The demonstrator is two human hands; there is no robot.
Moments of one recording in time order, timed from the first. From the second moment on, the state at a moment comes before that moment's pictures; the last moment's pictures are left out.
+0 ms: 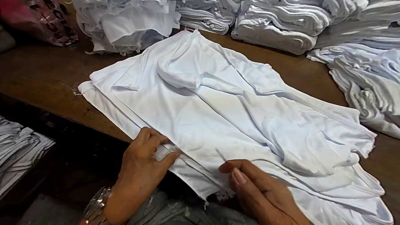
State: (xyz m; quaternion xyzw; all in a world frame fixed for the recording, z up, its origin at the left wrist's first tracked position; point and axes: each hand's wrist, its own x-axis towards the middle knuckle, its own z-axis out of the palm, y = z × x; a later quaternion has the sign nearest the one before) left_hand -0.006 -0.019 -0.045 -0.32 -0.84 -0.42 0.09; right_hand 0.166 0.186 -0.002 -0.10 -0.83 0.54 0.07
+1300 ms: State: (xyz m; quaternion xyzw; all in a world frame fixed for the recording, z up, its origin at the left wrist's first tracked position) left_hand 0.052 -0.042 -0.074 -0.50 -0.69 -0.48 -0.22; right_hand 0.177 0.224 -0.017 -0.09 -0.95 0.28 0.14
